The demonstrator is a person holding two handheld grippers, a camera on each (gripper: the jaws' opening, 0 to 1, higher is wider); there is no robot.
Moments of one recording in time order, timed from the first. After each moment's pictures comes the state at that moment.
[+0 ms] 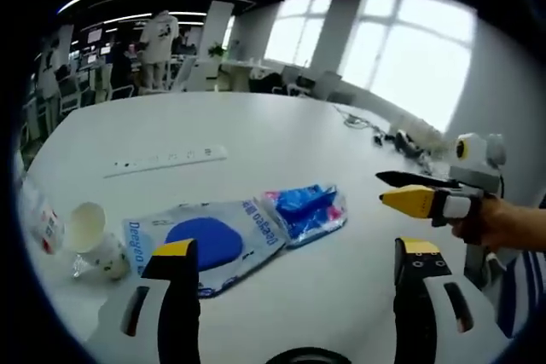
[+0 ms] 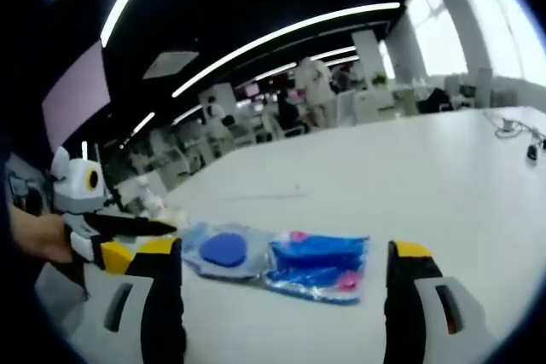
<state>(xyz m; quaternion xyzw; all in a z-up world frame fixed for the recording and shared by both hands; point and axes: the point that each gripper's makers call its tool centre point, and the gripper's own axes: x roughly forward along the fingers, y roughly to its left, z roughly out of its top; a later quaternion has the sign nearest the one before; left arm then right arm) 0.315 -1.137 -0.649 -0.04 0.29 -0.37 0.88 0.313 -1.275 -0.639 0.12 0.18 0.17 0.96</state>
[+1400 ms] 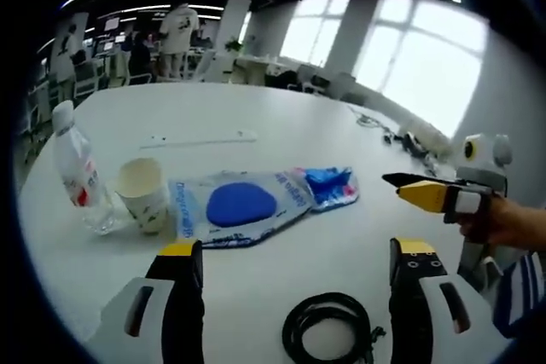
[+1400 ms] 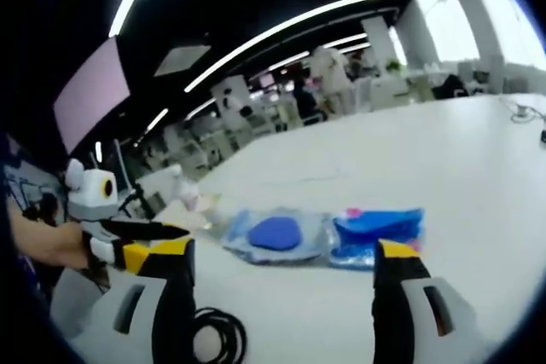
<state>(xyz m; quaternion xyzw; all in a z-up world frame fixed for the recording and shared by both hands) 0.287 -1.064 -0.659 -0.06 0.31 -0.33 0.89 0.283 -1.205 -0.638 0.15 0.20 0.21 0.94</state>
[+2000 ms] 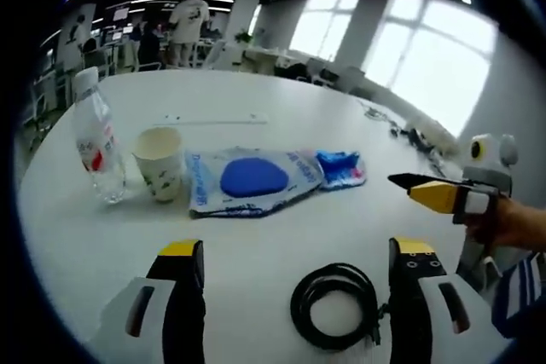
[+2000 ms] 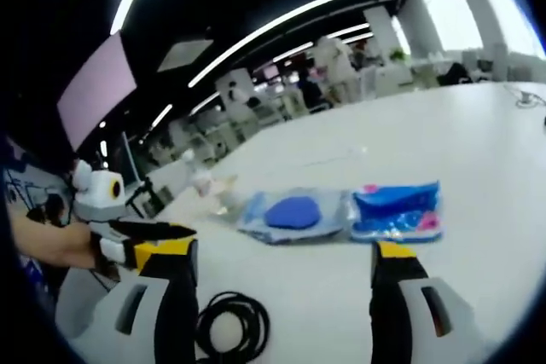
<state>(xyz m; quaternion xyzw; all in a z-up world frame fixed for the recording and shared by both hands) 0.264 -1.039 -0.682 -0.06 0.34 -0.31 0.88 0.259 -1.178 -0.657 0.16 0.23 0.23 0.93</state>
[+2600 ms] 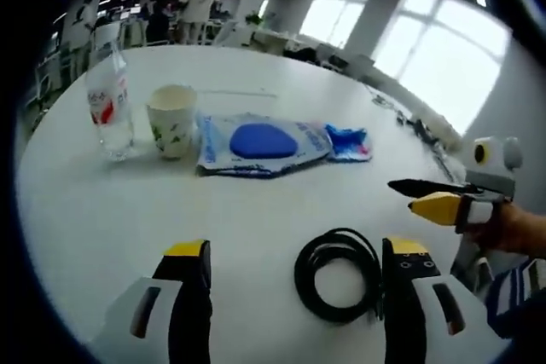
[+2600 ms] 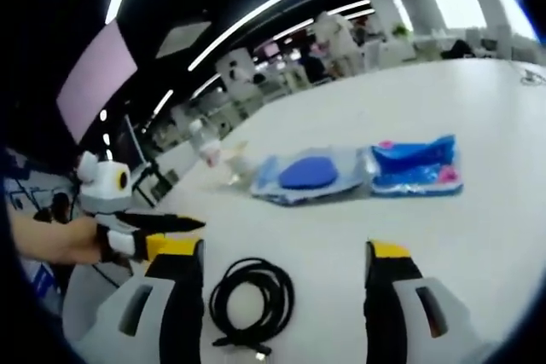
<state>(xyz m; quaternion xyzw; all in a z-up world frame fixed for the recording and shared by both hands) 0.242 -1.022 -0.708 -0.08 0.39 -0.30 0.87 0.227 -1.152 -0.691 0.17 0.29 0.24 0.91</state>
